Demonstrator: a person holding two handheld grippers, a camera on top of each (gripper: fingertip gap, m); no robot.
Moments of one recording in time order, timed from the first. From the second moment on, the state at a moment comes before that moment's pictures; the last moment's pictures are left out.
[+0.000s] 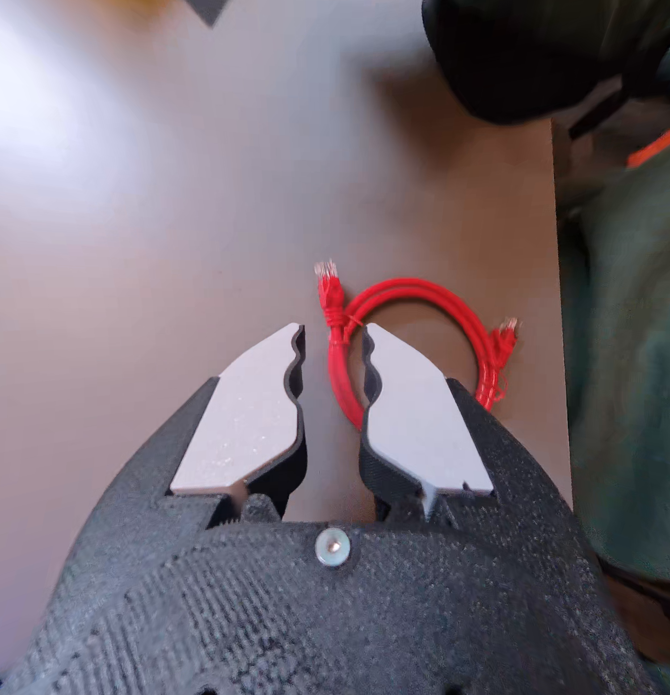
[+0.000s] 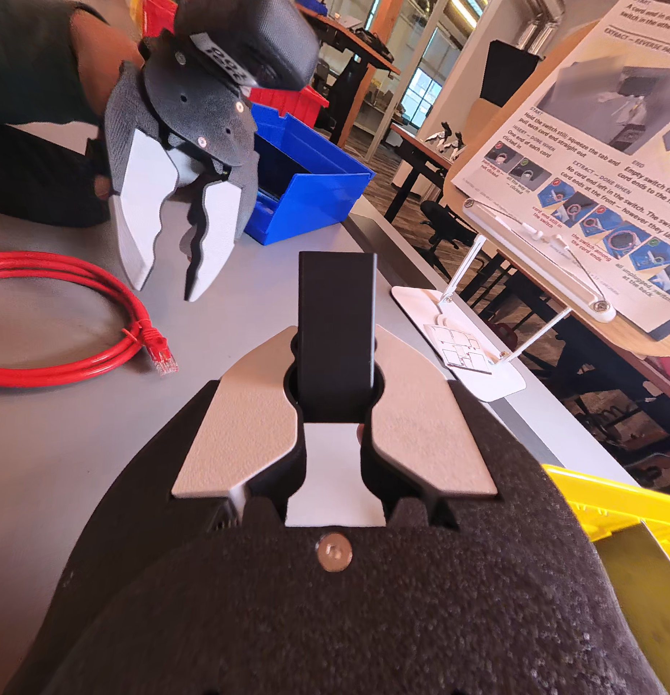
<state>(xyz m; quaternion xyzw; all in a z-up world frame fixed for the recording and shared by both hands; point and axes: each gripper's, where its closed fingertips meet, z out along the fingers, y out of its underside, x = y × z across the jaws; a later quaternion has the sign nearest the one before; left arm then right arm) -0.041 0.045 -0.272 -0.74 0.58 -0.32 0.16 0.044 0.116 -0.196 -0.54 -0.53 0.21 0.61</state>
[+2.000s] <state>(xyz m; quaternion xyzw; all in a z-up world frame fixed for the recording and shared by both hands) -0.009 0.048 -0.241 -0.56 0.67 -0.12 0.47 -0.011 0.033 -0.212 -0.45 -0.66 0.25 0.55</state>
